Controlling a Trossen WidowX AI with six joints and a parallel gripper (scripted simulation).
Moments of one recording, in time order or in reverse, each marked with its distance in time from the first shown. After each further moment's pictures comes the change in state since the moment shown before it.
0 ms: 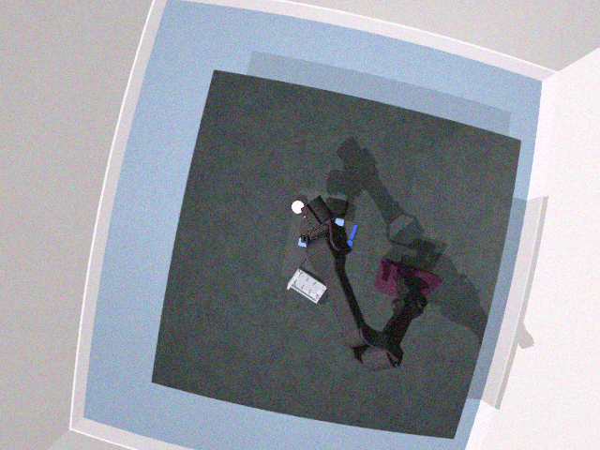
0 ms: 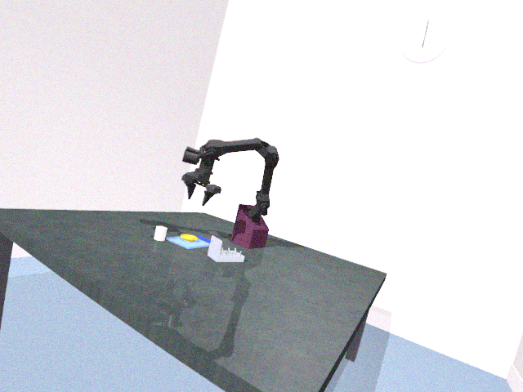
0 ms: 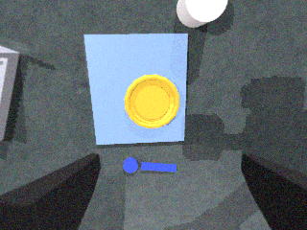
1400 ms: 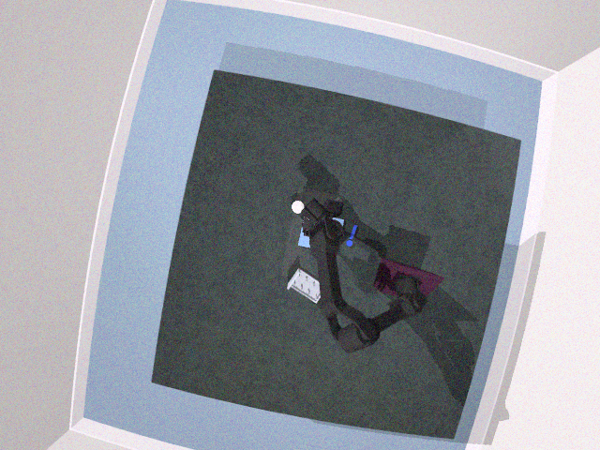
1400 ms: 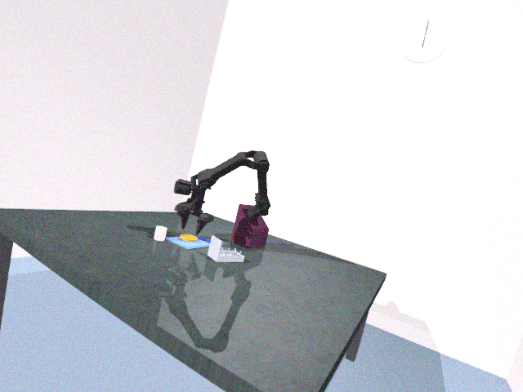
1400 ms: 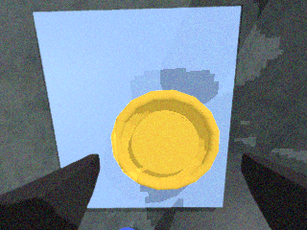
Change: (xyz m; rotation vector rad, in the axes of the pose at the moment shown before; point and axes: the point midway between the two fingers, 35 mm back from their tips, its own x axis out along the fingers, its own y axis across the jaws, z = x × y) arm 0.133 0.009 -0.002 0.006 -0.021 0.094
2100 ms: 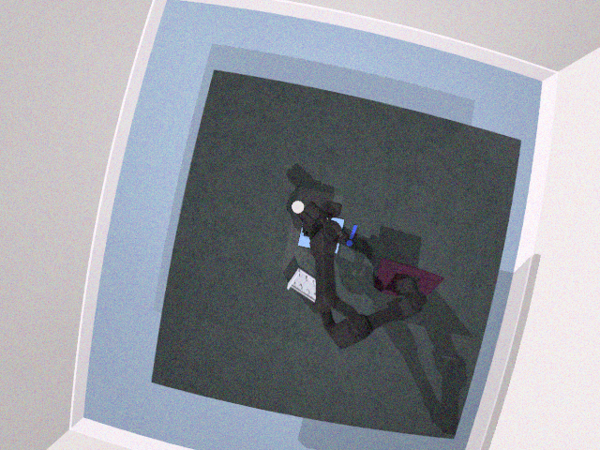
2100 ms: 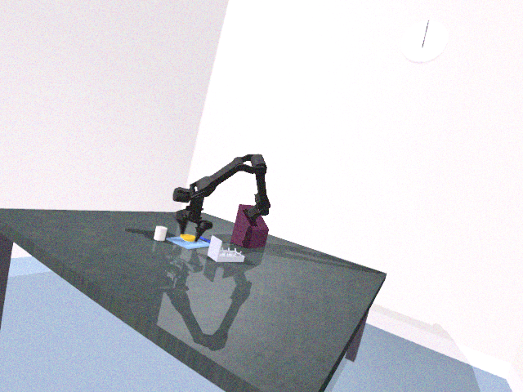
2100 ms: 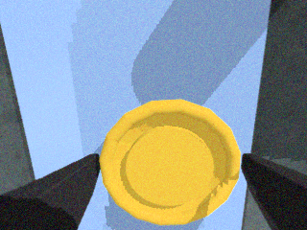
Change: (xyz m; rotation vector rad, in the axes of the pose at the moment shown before) arm 0.032 0.002 -0.001 -0.002 0.001 0.002
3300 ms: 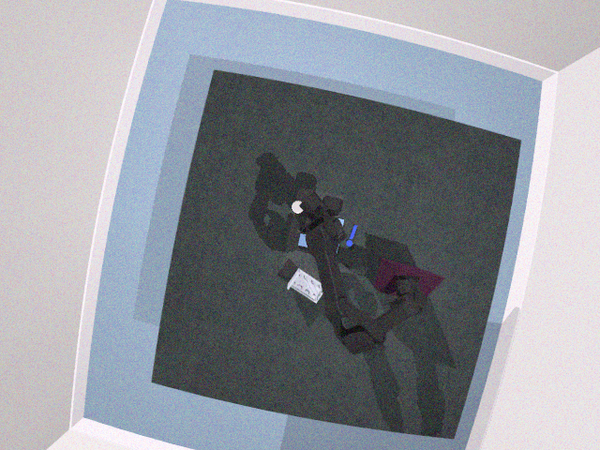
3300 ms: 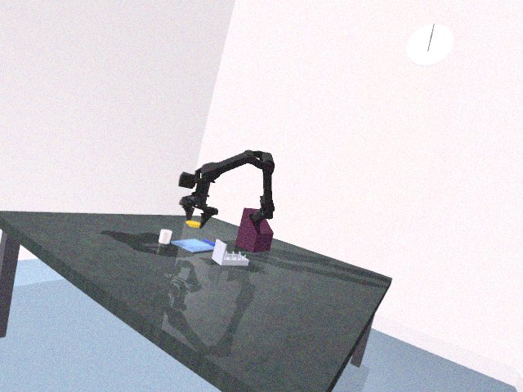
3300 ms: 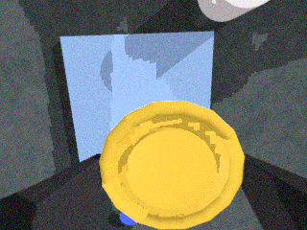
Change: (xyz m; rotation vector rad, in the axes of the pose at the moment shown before) arm -0.074 -0.007 0.011 0.009 0.001 0.001
